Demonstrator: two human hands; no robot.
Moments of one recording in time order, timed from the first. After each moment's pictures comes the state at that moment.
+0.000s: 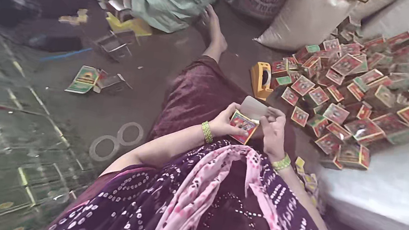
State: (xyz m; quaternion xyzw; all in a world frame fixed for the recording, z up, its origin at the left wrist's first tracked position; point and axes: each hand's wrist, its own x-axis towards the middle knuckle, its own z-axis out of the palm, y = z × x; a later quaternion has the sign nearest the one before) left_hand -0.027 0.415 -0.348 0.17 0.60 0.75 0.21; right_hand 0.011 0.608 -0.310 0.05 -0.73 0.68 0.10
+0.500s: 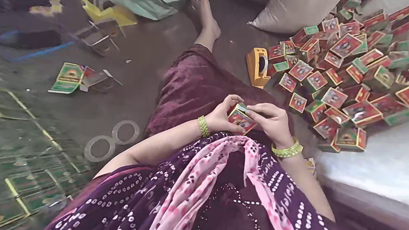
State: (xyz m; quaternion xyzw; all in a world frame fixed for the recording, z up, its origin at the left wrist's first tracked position) left_hand -0.028 0.414 -0.357 0.24 0.61 0.73 0.19; right_hand 0.003 0.618 -0.283 0.14 -0.82 0.55 0.04
